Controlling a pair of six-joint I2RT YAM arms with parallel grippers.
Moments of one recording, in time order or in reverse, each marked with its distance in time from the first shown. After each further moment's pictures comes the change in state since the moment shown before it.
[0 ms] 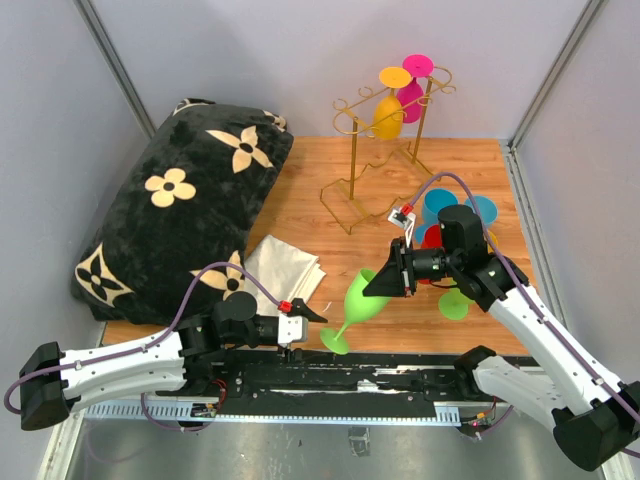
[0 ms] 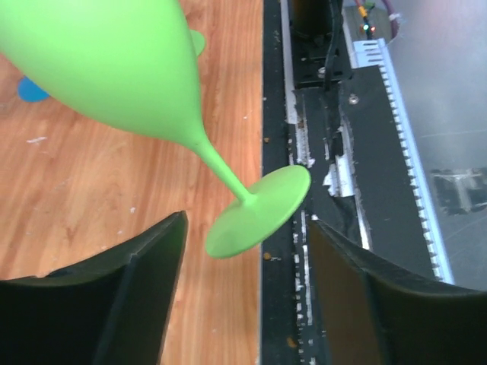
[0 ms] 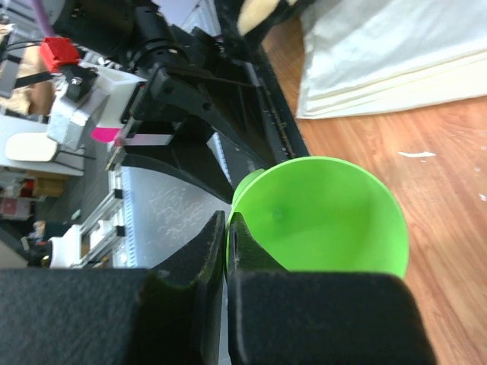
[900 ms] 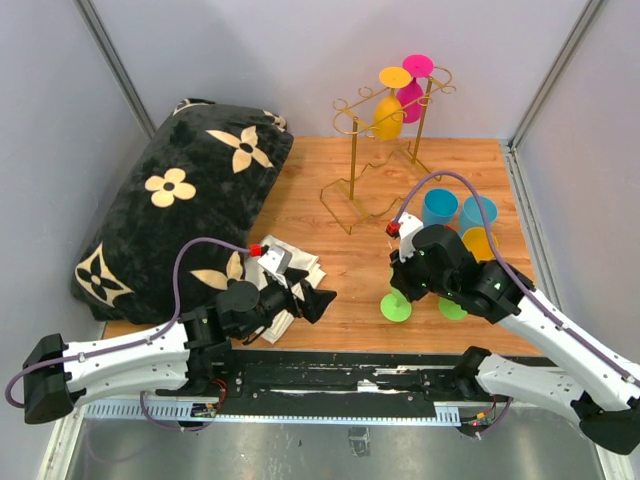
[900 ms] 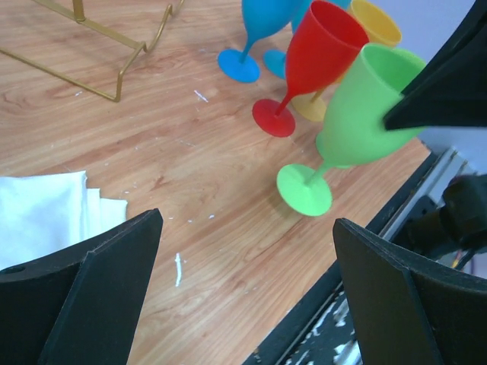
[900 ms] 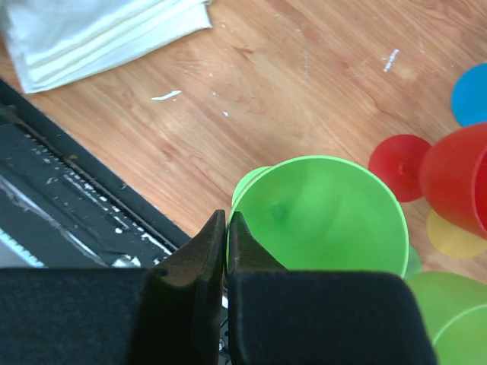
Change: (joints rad) left arm 0.000 0.082 0.081 0.114 -0.714 -0.650; right arm 0.338 -0.029 0.159 -0.399 1.036 -0.184
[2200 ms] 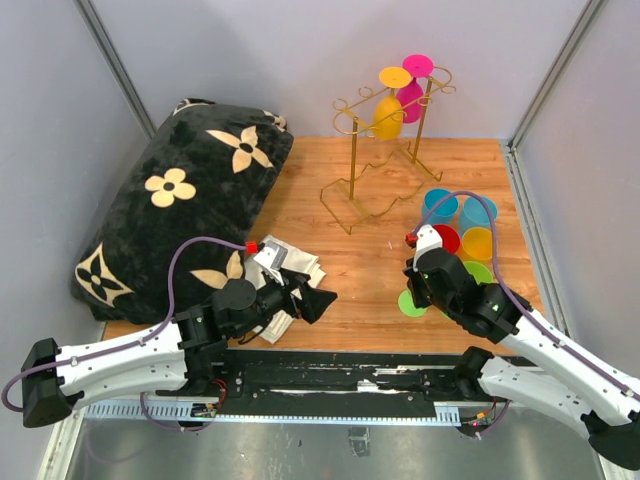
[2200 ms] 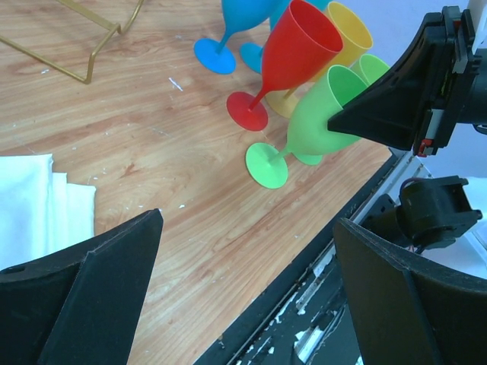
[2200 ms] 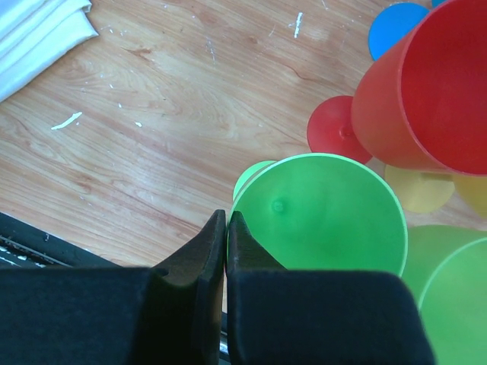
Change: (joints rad) left arm 0.010 -0.024 0.069 -0.113 0.034 -0.151; right arm 0.014 -0.143 -0.261 0.134 0.301 0.112
